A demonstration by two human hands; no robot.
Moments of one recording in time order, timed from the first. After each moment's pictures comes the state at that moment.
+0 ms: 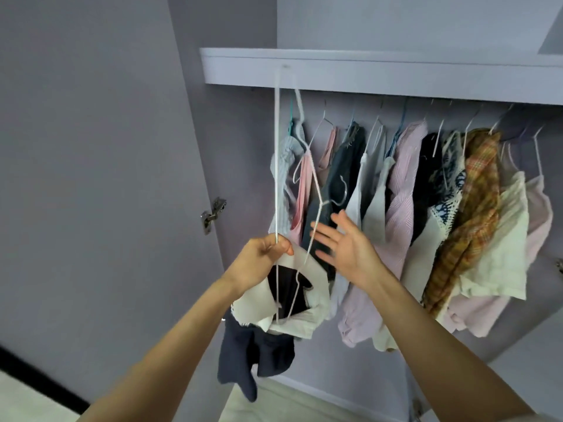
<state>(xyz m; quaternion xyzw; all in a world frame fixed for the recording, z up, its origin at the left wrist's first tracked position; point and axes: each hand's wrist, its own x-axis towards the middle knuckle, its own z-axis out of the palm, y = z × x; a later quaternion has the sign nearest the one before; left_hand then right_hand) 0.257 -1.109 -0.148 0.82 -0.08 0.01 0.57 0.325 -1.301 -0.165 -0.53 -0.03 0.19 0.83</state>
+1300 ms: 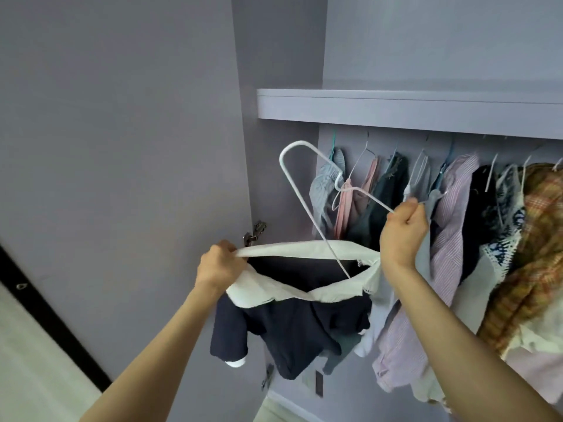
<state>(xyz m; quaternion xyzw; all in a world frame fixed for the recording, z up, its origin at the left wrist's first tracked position) 0.247 -1.012 -0.123 0.88 0.28 0.12 0.36 0.348 -1.256 -0.093 -0.64 0.02 -0.37 0.67</state>
